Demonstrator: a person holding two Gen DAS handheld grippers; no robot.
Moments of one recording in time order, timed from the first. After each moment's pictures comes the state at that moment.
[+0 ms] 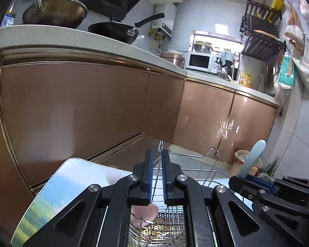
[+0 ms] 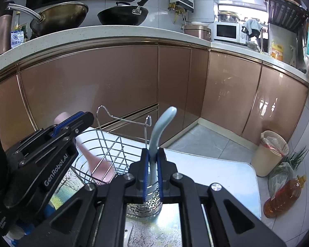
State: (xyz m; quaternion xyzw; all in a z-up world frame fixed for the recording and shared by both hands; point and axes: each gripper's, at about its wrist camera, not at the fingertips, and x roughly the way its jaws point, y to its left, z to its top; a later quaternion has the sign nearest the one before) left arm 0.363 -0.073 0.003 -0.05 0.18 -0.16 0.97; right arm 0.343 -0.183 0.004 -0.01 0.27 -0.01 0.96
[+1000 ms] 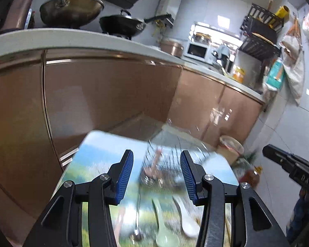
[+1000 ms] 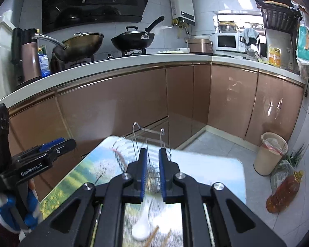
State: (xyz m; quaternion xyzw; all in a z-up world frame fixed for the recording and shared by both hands) left arm 0.252 0.015 0.056 -0.08 0.26 -0.20 0.94; right arm 0.200 -0.193 0.084 0.02 0.24 0.02 0.97
